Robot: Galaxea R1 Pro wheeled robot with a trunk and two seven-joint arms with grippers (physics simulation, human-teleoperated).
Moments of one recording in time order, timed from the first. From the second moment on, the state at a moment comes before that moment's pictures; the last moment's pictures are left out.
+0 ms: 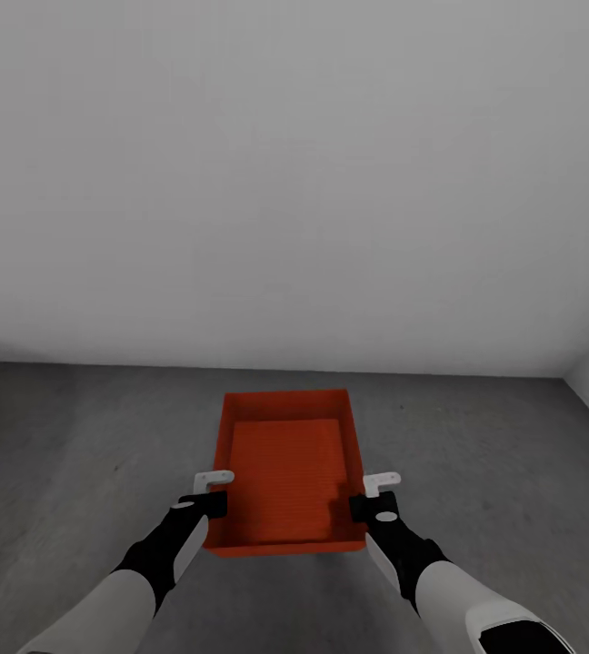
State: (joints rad) left arm -0.66 -0.07 -0.10 -0.50 0.18 0.24 0.20; right arm -0.73 0.12 0.13 -0.26 0.05 0.02 -0.21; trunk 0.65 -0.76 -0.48
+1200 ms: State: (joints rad) left arm -0.66 -0.07 -0.10 -0.49 0.18 0.24 0.20; right arm -0.73 0.12 0.13 -0.26 0.05 0.02 -0.21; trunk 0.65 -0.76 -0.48
